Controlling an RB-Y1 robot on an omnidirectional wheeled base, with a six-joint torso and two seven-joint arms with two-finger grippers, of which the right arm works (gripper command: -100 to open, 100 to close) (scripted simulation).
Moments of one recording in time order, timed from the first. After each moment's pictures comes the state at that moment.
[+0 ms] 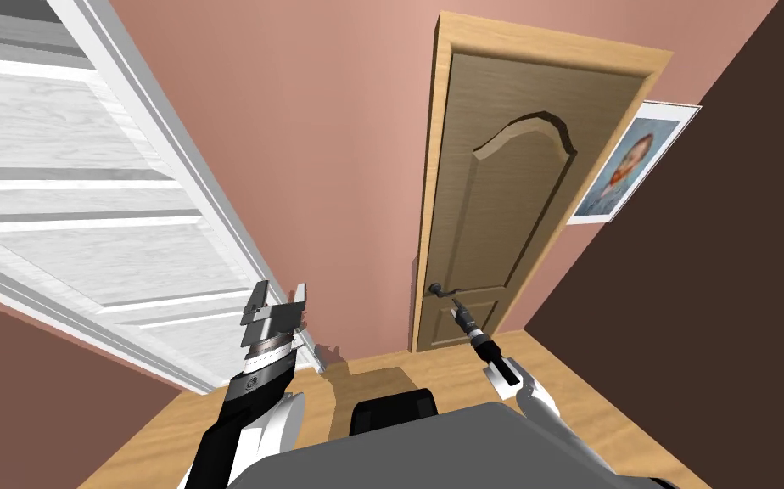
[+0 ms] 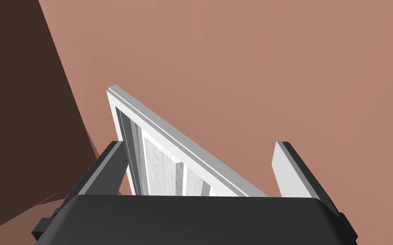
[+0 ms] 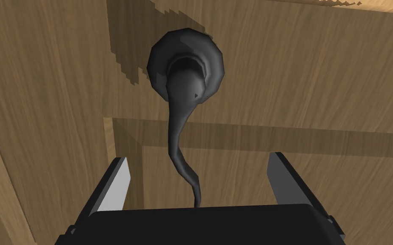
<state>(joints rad) 0.02 -0.36 -0.14 -0.83 0.22 -0.78 -0.42</state>
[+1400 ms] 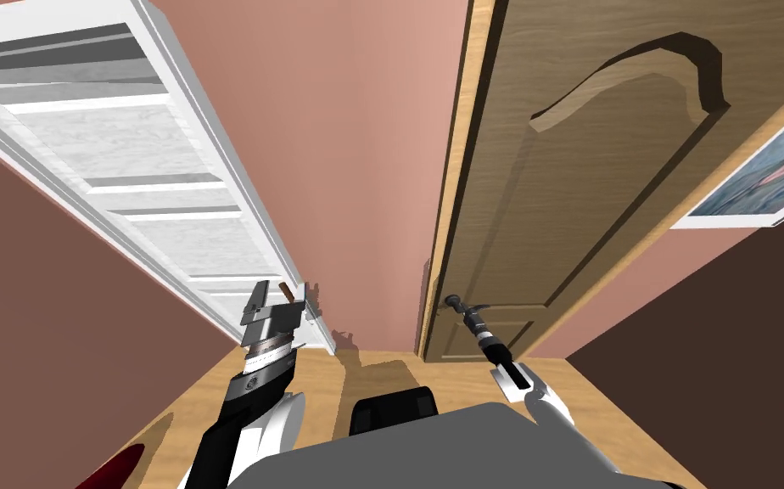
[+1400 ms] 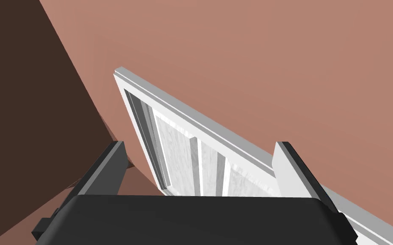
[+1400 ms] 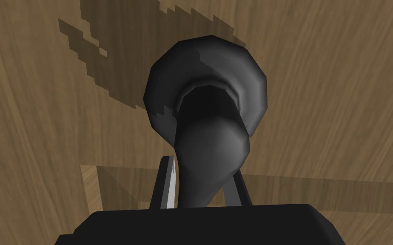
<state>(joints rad) 0.01 -0.38 -0.21 -0.77 0.19 -0.79 -0.40</state>
